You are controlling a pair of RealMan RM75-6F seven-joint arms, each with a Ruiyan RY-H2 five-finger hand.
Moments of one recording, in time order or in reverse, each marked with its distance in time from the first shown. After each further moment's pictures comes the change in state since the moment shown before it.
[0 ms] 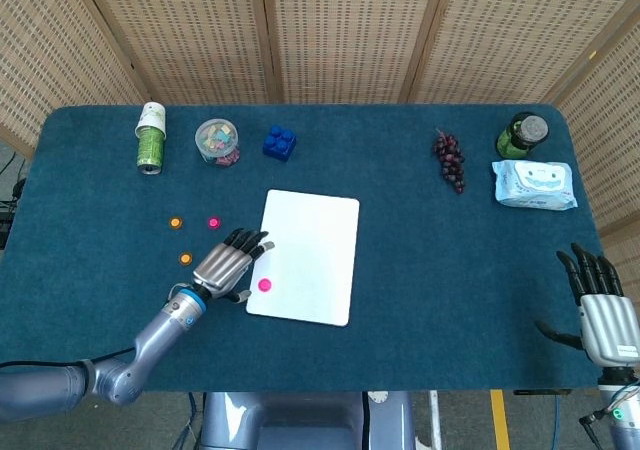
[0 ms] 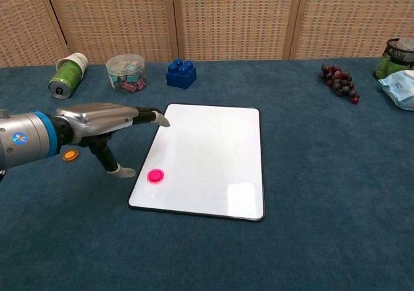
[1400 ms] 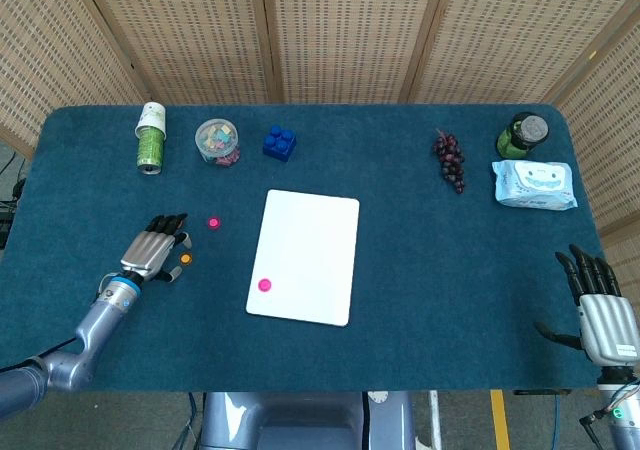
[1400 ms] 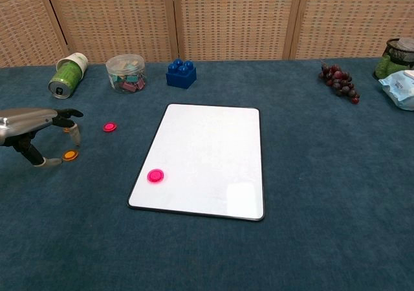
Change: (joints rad) left arm 0.124 -0.011 0.058 0.404 0.140 -0.020 -0.363; right arm 0.005 0.007 -0.004 -0.005 0.012 -0.028 0.025
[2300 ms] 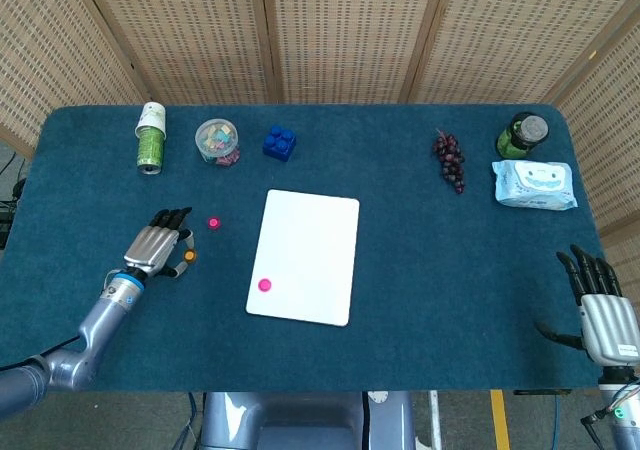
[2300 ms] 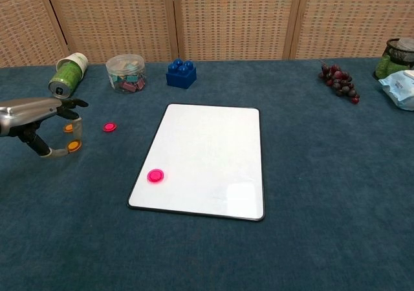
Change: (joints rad) left arm -0.001 0.029 -0.046 -0.078 -0.001 0.022 0.025; right arm 0.000 0.003 0.000 -0.001 0.003 -0.004 0.015
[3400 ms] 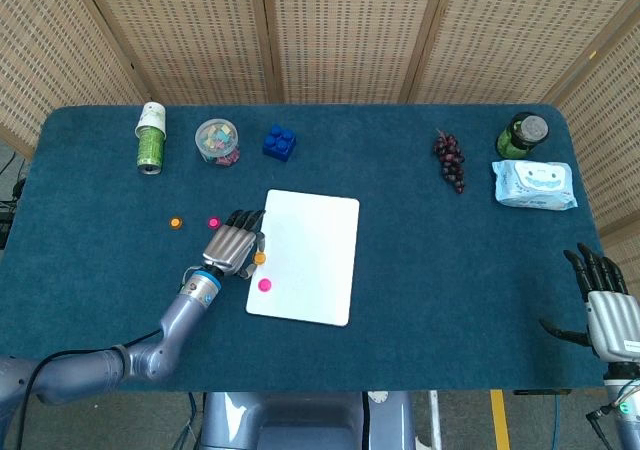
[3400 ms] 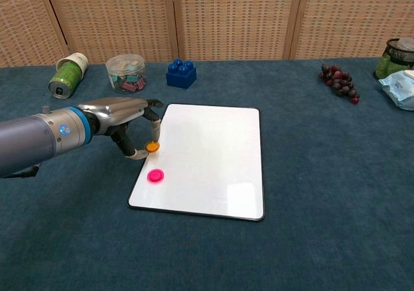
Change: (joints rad) left arm -0.204 -0.198 -0.085 -0.105 -0.342 0.007 0.429; right arm 0.008 -0.002 0.010 0.036 0.031 -0.034 0.052
